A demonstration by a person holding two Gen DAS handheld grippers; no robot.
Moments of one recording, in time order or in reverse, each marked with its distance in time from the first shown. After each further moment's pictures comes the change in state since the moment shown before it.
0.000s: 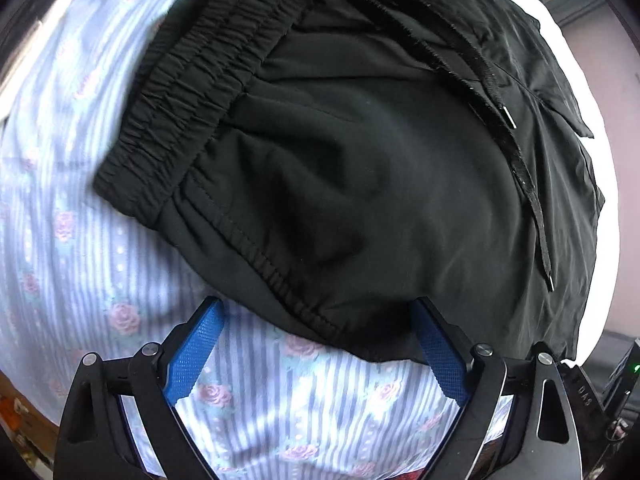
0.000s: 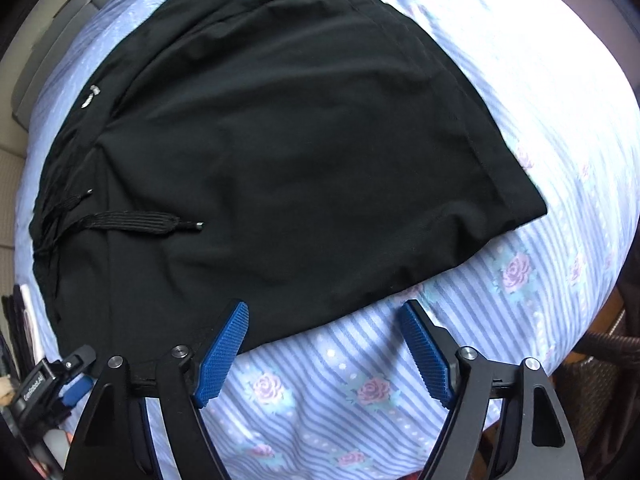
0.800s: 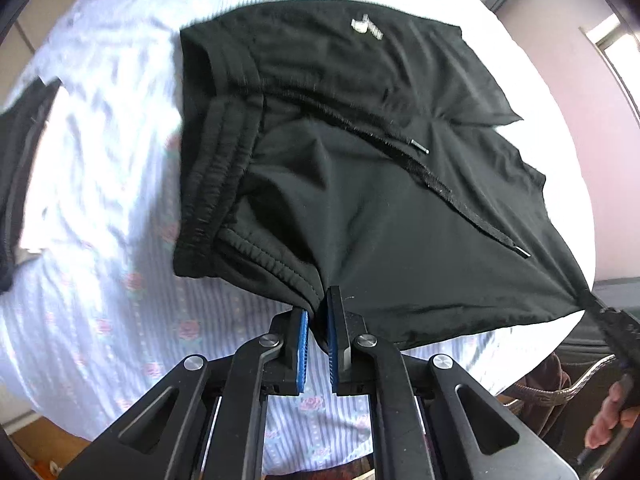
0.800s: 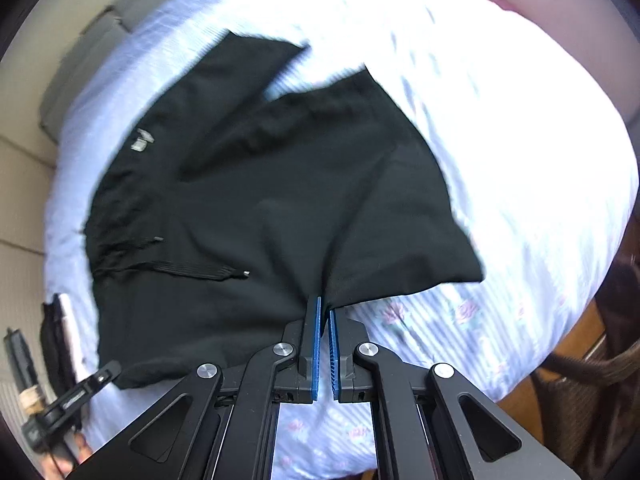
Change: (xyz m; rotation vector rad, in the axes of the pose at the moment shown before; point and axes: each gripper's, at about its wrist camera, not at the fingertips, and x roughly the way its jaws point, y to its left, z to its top) left arm -0.133 0.003 -0.003 0.213 -0.130 -0.018; right arm -0.119 0.041 0.043 -0.098 -0.143 0.093
